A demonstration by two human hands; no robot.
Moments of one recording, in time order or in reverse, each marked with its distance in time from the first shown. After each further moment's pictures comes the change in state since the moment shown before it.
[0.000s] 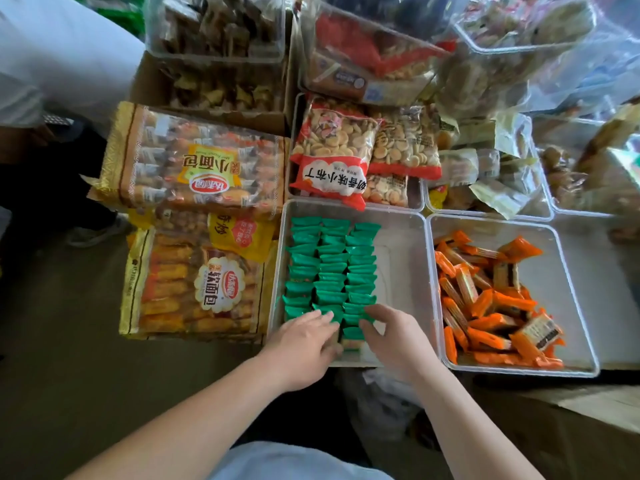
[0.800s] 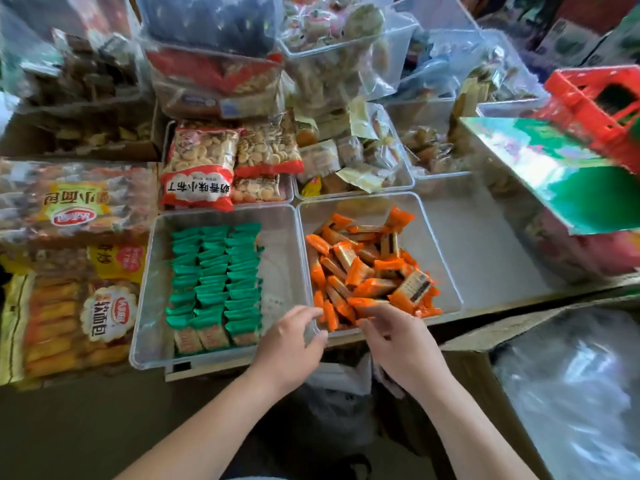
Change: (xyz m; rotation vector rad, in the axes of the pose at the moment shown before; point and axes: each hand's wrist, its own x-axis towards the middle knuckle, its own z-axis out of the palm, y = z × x) left_hand 0.036 0.192 0.073 -0.261 0.278 -0.006; right_hand -0.090 0.185 -0.097 0.203 0.302 -0.039
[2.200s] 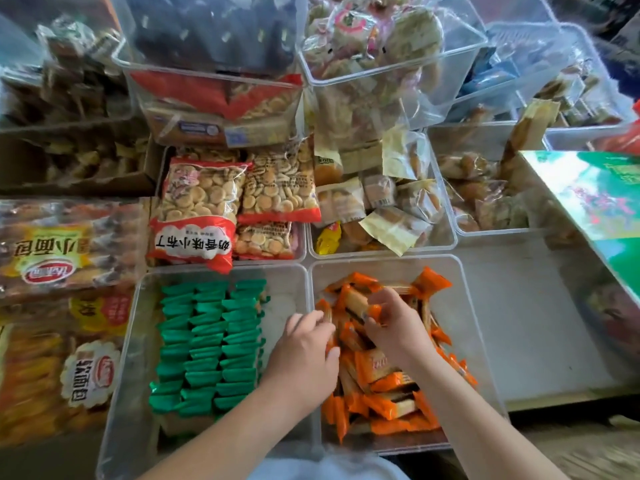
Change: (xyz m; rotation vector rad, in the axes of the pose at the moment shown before) left_hand 0.136 0.043 -0.050 0.249 -0.031 -0.035; right_hand 0.218 -0.002 0.012 0.052 -0.140 0.043
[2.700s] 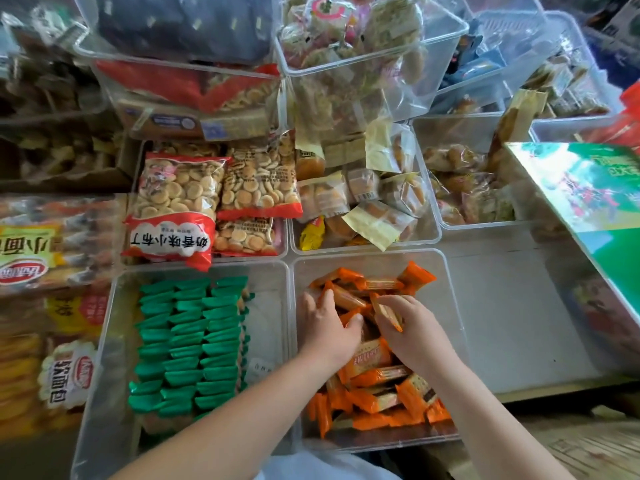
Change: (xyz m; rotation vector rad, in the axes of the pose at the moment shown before) left_hand 0.064 0.041 0.057 -0.388 -0.151 -0.397; right_hand -0.009 0.037 -0.040 -0.178 0.055 -0.078
